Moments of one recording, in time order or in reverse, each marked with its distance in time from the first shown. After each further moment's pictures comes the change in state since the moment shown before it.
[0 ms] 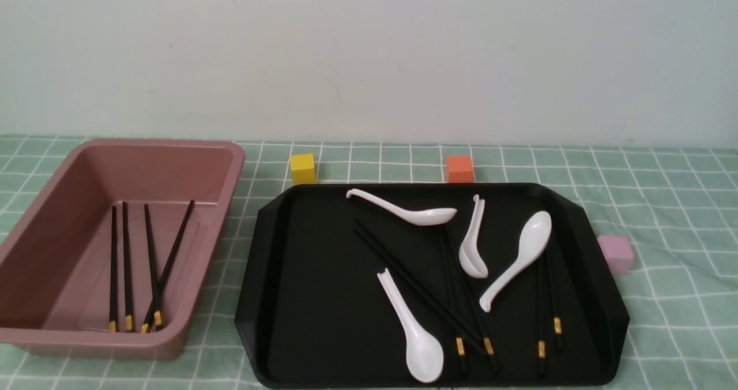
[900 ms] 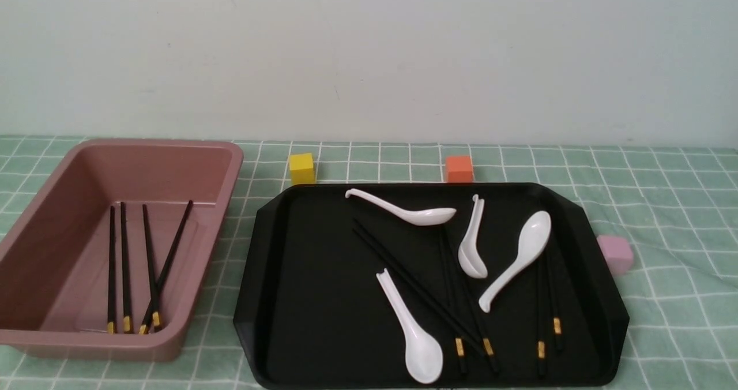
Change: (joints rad) right arm 0.000 0.000 0.000 0.000 0.000 0.000; left arm 0.000 0.000 -0.052 -0.842 -0.443 -0.355
